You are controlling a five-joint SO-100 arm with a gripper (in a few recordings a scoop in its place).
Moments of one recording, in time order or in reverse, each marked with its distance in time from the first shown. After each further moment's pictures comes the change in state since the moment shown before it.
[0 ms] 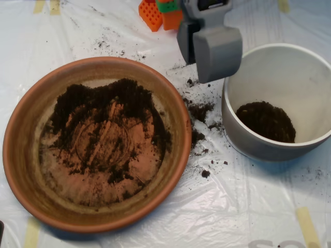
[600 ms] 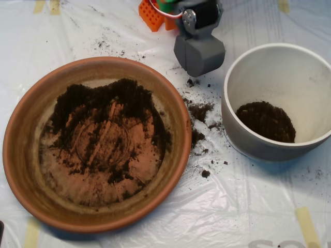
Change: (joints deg) arm -4.9 31.0 42.5 -12.1 -4.9
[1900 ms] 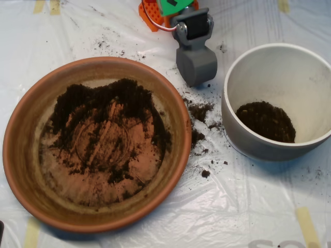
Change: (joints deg) arm 1.6 26.6 22.8 -4.0 6.6
